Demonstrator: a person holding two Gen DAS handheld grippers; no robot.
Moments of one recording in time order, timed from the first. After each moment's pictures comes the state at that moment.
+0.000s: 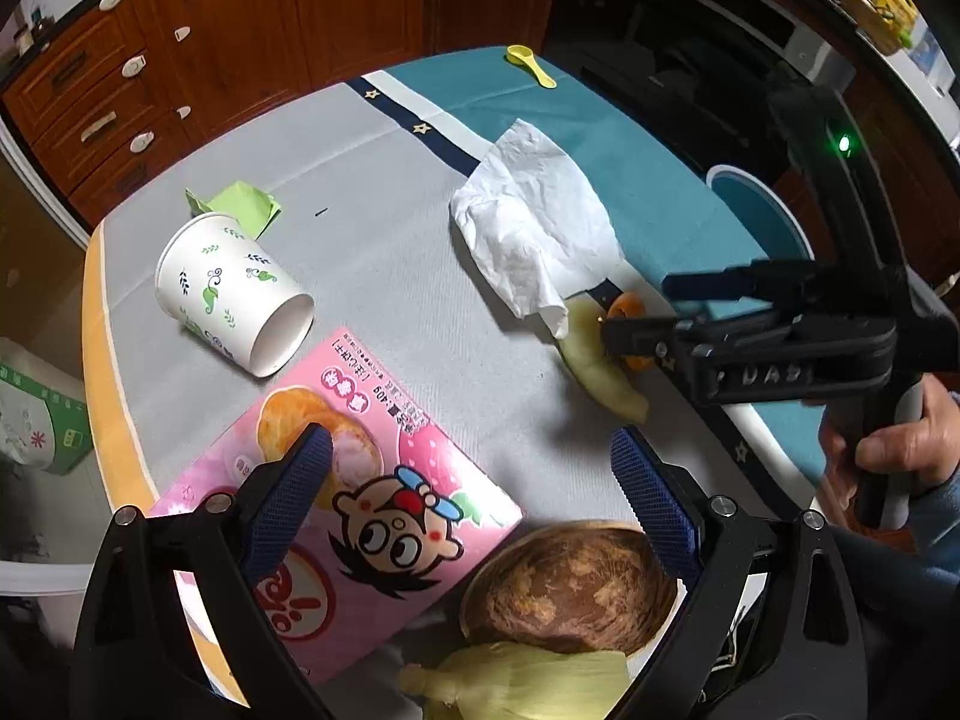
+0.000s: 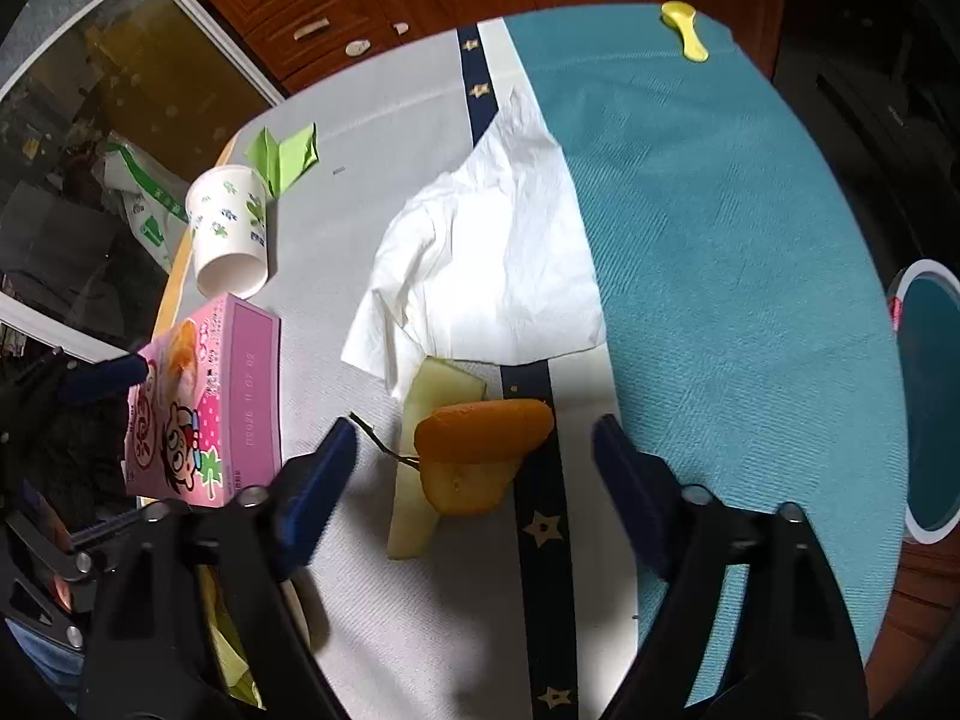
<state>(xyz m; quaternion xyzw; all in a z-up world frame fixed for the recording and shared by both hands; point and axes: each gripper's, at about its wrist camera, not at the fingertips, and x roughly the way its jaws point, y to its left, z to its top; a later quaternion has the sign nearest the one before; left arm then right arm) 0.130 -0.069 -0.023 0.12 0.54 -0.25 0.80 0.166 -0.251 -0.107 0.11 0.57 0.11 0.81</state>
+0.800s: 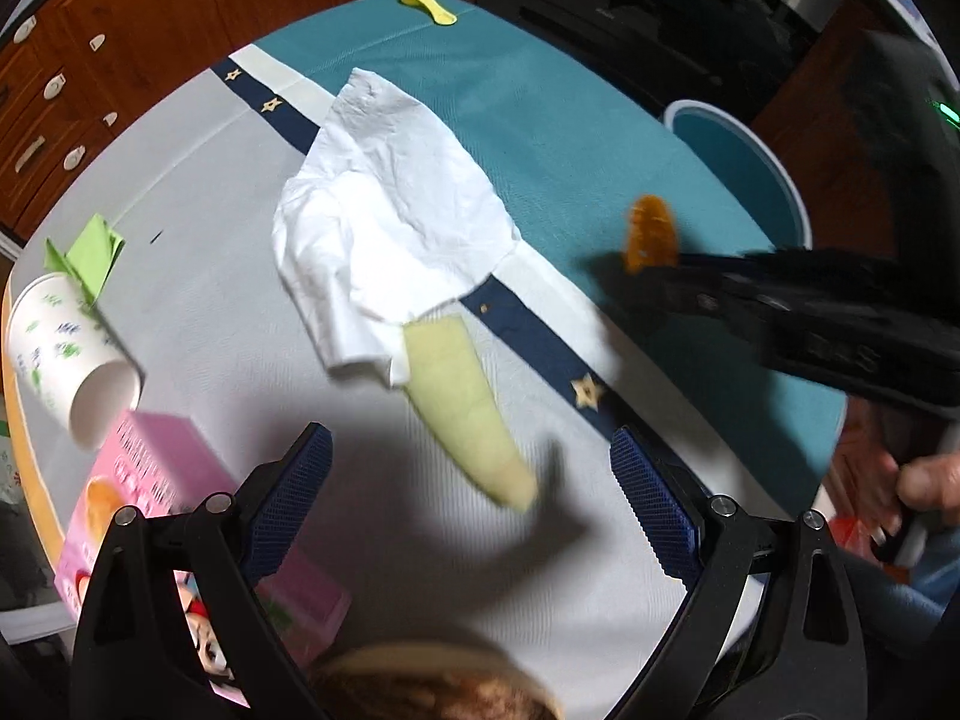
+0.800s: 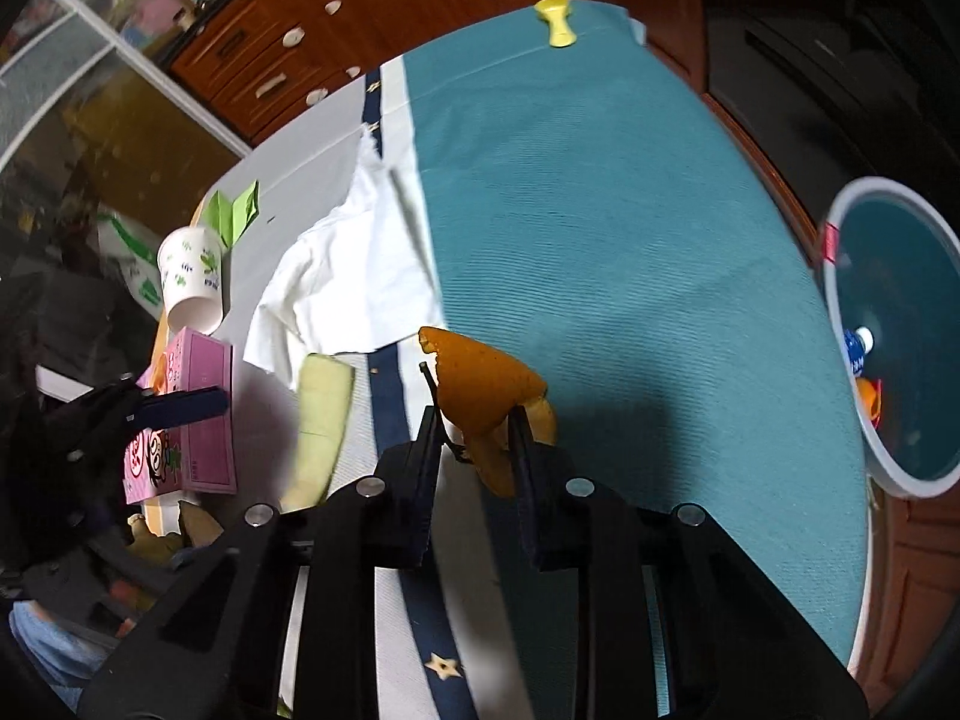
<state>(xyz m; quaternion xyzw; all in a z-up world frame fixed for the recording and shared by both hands) 0.138 -0.169 -0.071 0.16 0.57 -0.28 0.75 0.134 -0.338 -0.109 0.19 0.53 0.08 0.82</state>
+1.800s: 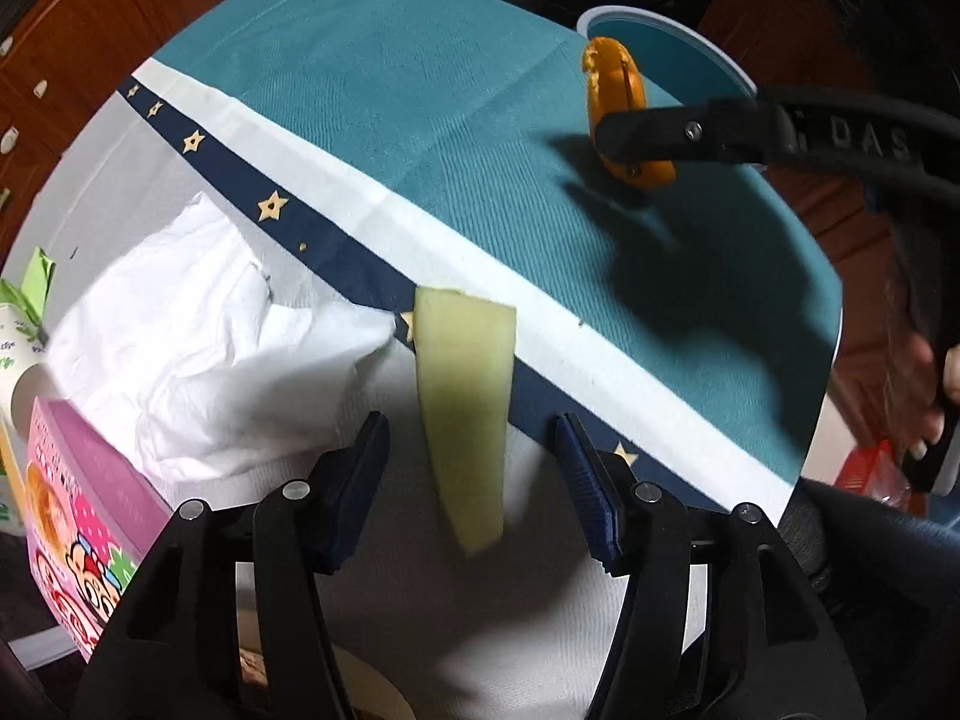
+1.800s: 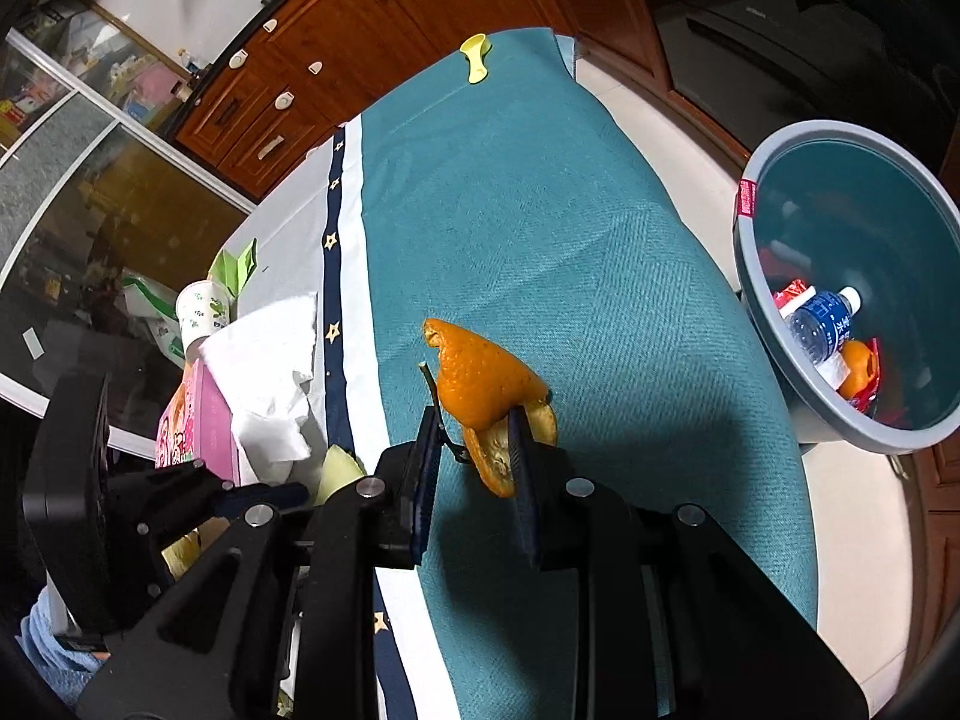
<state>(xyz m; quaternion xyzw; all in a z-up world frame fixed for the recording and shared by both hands) 0.083 -0.225 -0.094 0.24 0.58 -0.30 0.72 0.099 -0.393 -0.115 0.25 0.49 0.08 0.83</state>
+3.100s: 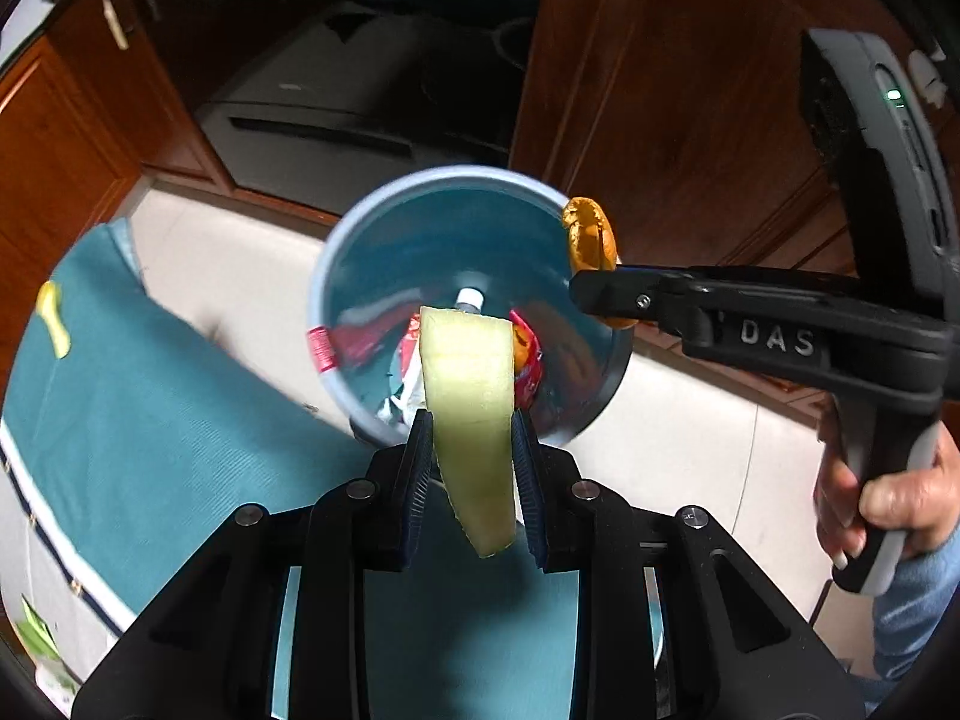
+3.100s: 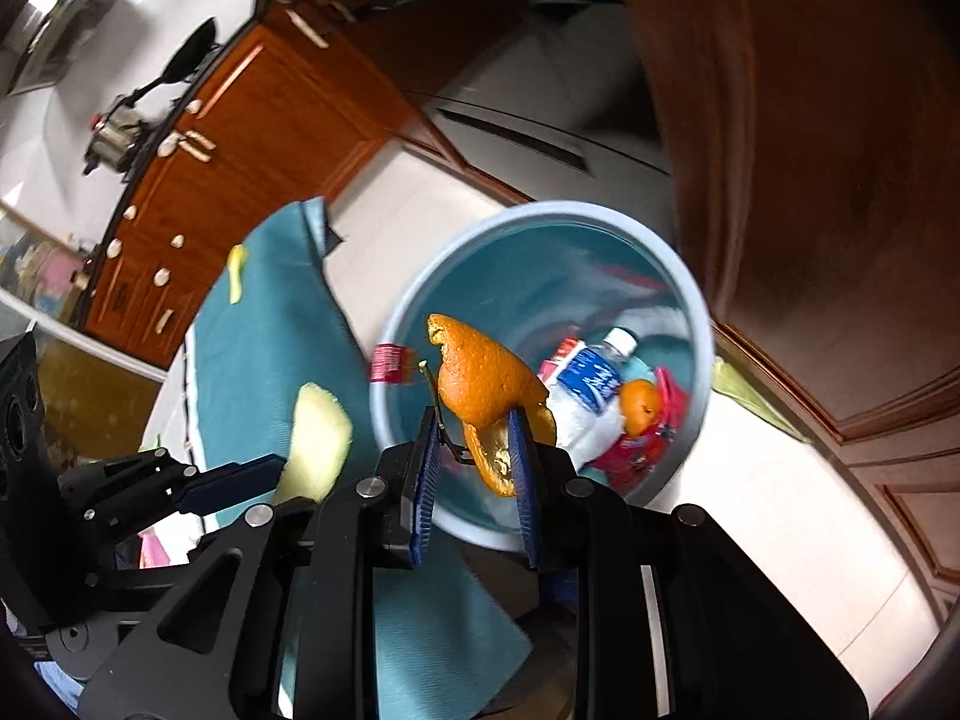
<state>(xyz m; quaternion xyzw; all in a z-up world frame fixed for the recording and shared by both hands) 0.103 -0.479 -0.057 0.29 0.50 -0.44 0.69 0.052 -0.625 -0.123 0.36 0.44 -0.10 0.82</state>
